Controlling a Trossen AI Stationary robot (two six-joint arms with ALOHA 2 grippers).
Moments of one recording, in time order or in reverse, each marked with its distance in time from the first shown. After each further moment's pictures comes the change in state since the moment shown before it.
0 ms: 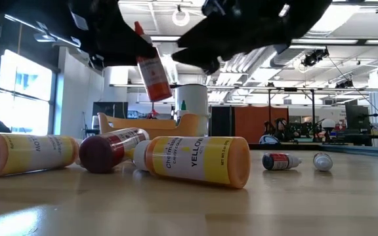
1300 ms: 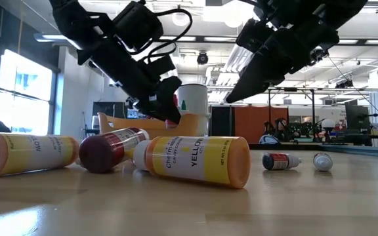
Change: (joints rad) left arm 0.446 0.292 0.215 -0.244 0.213 -0.022; right arm 0.027 -0.219 -0.202 -0.353 0.286 0.016
